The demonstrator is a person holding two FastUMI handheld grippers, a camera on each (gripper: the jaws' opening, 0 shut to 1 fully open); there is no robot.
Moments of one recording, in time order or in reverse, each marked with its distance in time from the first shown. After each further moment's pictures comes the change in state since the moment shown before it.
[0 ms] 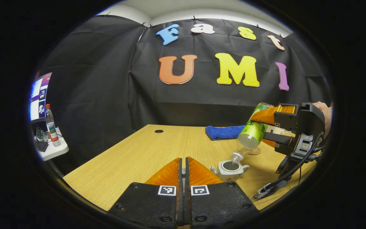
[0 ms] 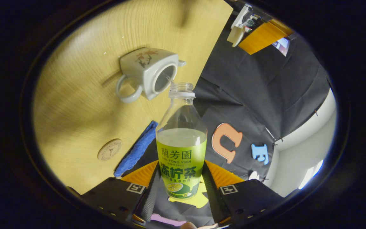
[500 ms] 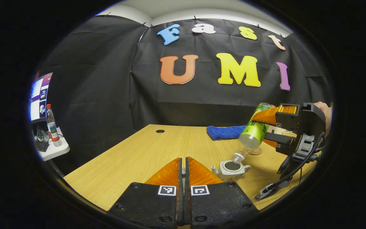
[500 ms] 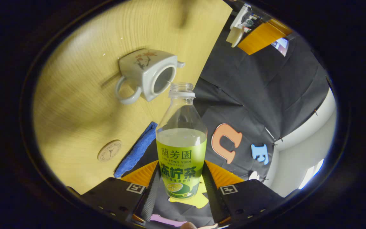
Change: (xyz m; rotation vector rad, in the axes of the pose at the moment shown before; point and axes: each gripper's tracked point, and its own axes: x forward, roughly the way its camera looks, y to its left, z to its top) left arm 0.000 0.002 0.000 -0.001 0.001 0.008; right arm 0.002 0.006 -0.001 0.069 -0.012 0.037
